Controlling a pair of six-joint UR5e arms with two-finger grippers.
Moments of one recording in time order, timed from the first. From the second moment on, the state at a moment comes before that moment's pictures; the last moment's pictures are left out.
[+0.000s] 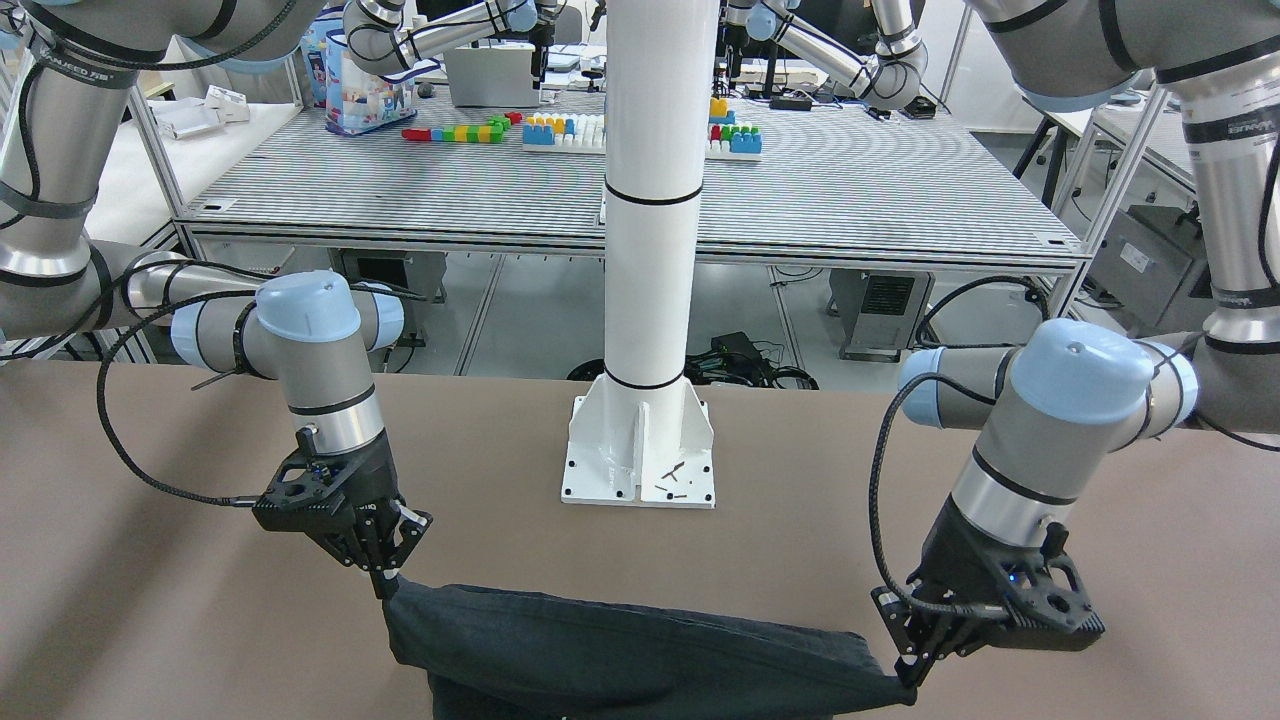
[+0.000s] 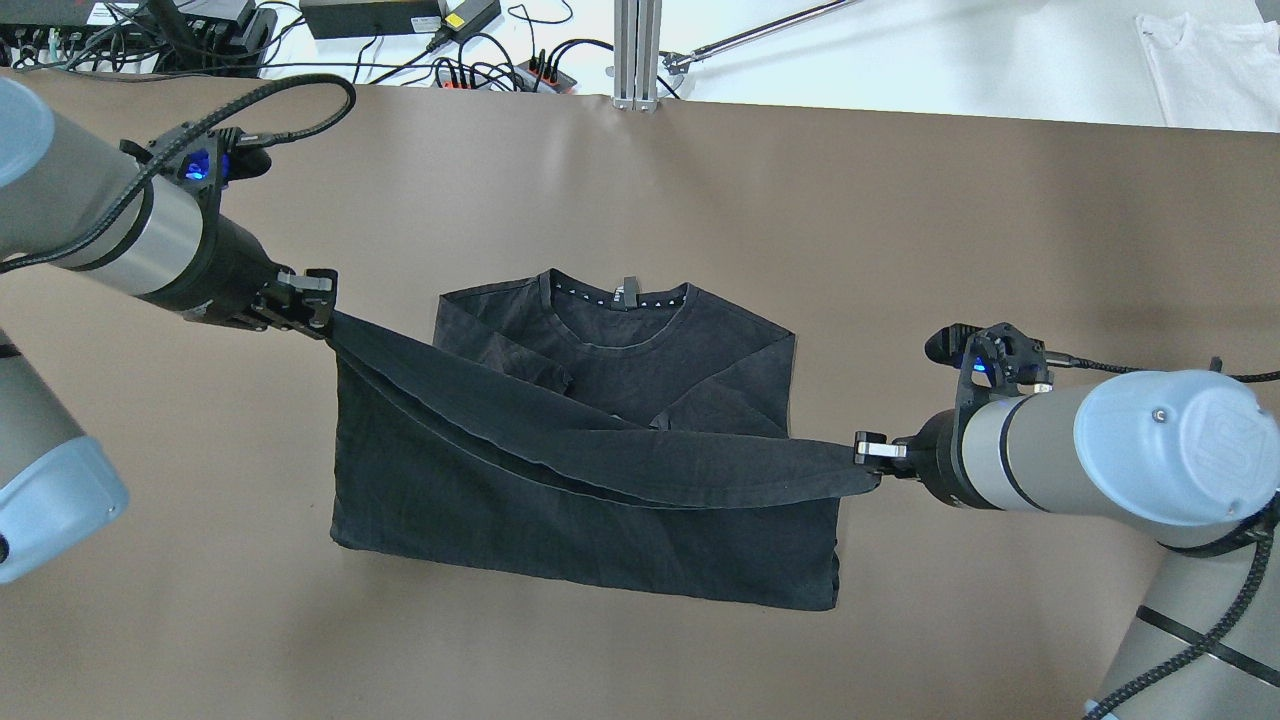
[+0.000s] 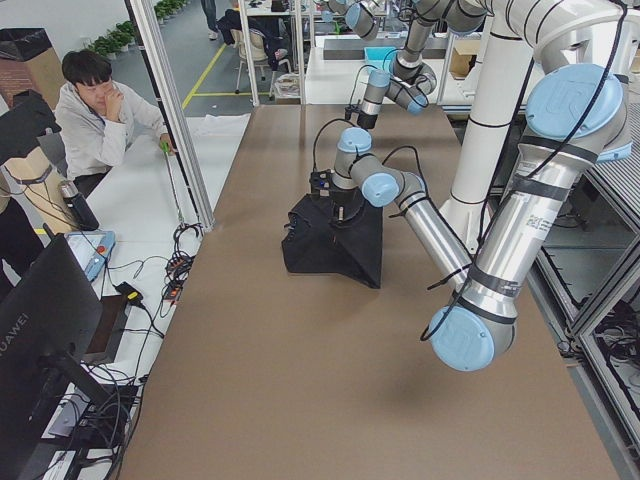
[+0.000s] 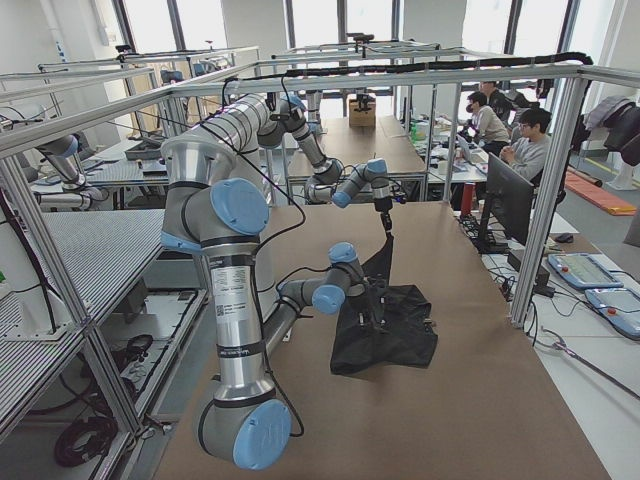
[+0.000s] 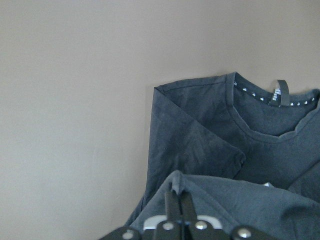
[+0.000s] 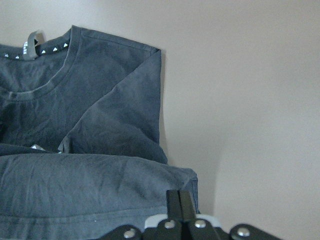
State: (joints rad) left arm -0.93 -2.09 -1.99 -1.48 -2.09 -1.11; right arm 0.66 -1.34 2.21 -1.50 1.80 1.30
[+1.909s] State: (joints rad) left arm -0.89 -2.21 -1.51 -1.80 -1.96 -0.89; right arm 0.79 -1.14 1.73 -1.30 1.85 1.11
